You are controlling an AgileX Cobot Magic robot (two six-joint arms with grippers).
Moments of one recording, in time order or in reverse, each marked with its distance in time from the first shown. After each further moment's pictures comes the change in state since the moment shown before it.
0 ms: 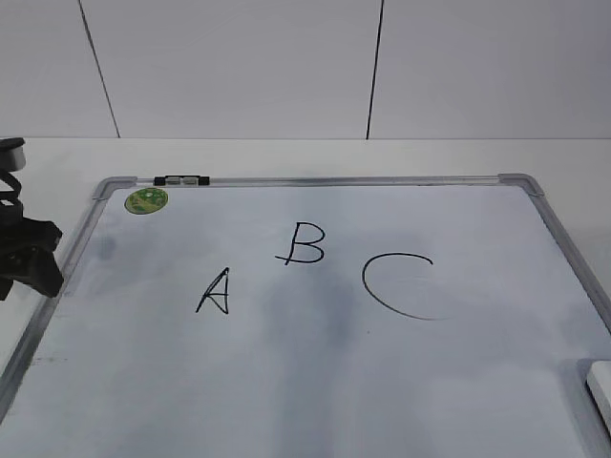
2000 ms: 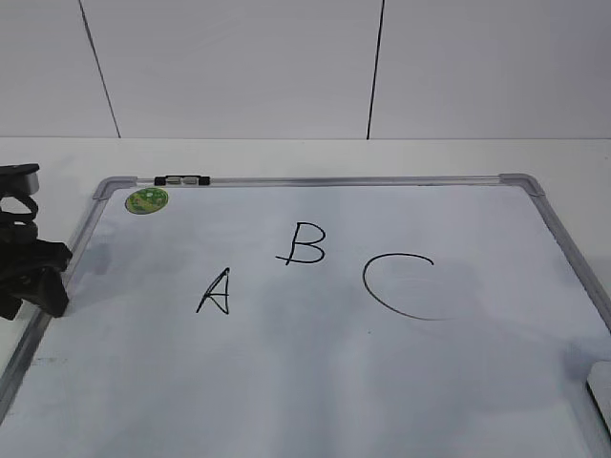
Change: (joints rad) left arm 0.000 0.089 -0.002 0.010 -0.025 0.000; right arm 0.000 0.064 0.253 -0.014 -0.333 0.050
